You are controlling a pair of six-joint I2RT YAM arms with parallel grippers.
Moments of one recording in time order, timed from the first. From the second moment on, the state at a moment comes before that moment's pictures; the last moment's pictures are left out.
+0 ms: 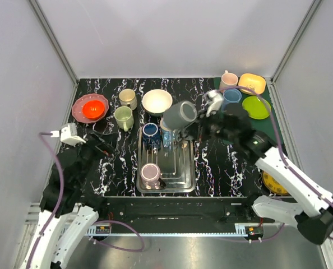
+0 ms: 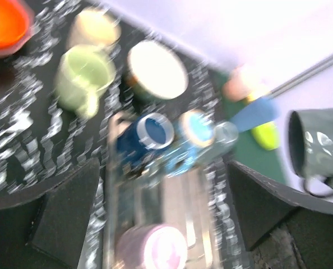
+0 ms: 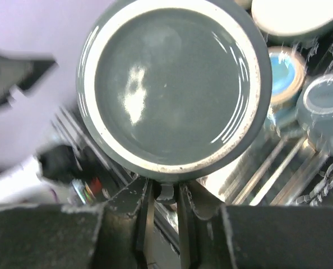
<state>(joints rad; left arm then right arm) -0.35 0.45 0.75 -0.60 -0.17 -0.63 0.76 1.15 1.15 -0.47 -0.24 0.38</state>
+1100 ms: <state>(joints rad) -0.61 1.01 0.63 0.66 0.52 -1.18 0.54 1.22 0.79 0.82 -0.71 1.26</state>
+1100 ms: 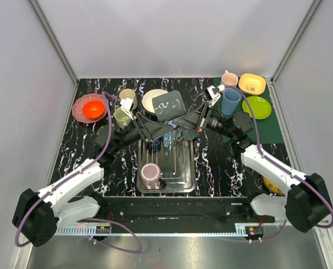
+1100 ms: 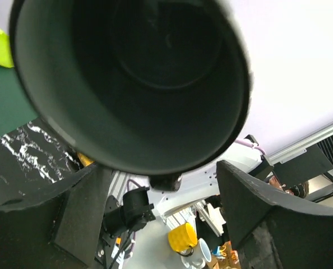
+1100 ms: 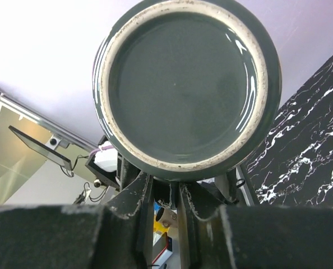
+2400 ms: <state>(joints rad) -0.63 0.98 0.76 0.37 0.45 -1.04 0.61 1.03 0.78 0.35 -0.58 0.89</state>
